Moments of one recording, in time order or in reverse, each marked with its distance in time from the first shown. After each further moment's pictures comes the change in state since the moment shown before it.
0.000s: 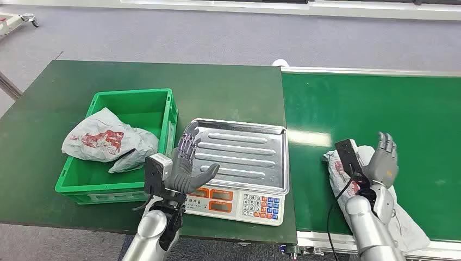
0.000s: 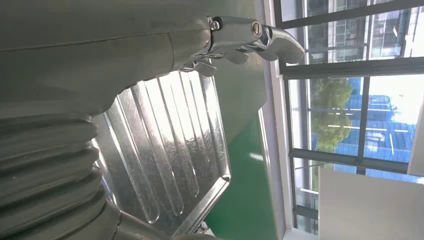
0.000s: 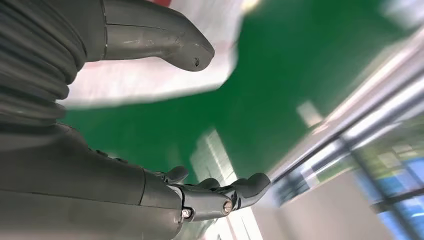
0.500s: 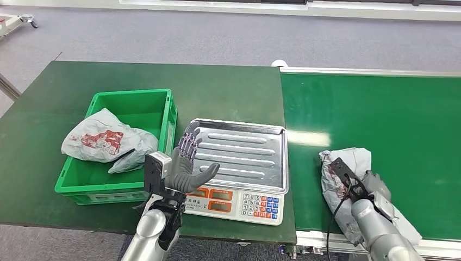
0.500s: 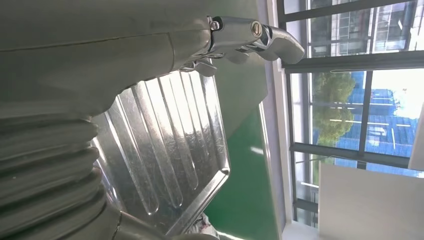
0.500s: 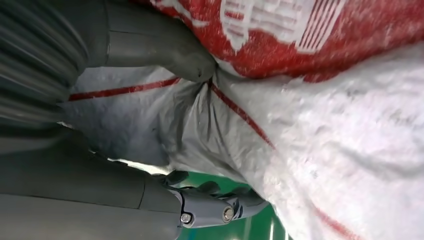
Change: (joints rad) left arm -0.001 0.000 0.000 -0.012 0.016 -0.020 0.029; right arm -0.080 -0.010 -0.039 0.350 0.003 0.443 0.151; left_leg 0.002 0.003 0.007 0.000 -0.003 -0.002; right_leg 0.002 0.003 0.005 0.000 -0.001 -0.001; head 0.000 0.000
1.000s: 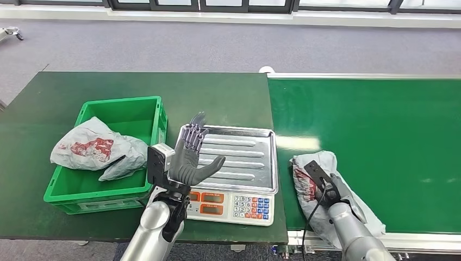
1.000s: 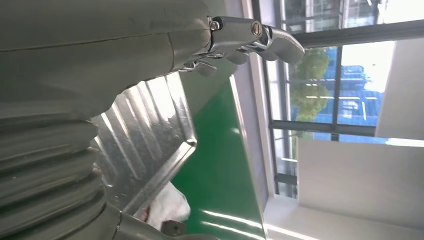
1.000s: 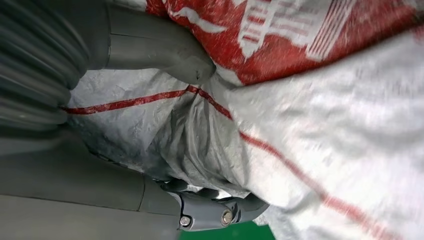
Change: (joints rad) left arm -0.062 -0.011 -0.027 0.012 0.023 -0.010 -0.002; right arm 0.036 0.145 -0.084 0.032 -0.113 0.051 -0.172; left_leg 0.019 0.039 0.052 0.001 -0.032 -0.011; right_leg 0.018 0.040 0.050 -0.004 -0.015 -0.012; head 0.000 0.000
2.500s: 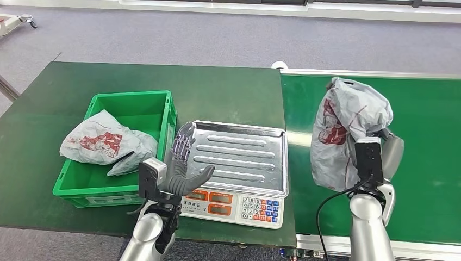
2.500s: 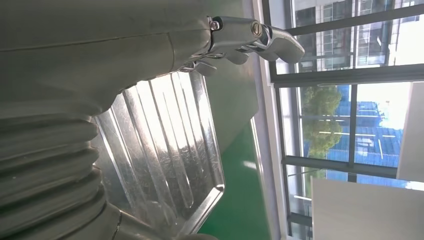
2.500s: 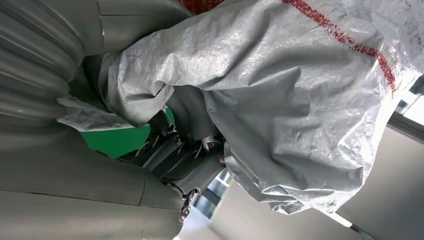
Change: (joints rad) left arm 0.090 0.028 0.033 -0.037 -0.059 0.042 -0.058; right arm 0.243 0.001 0.131 -0.992 -0.410 -0.329 -0.431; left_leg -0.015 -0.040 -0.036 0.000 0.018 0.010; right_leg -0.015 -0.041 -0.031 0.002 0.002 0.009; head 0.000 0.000
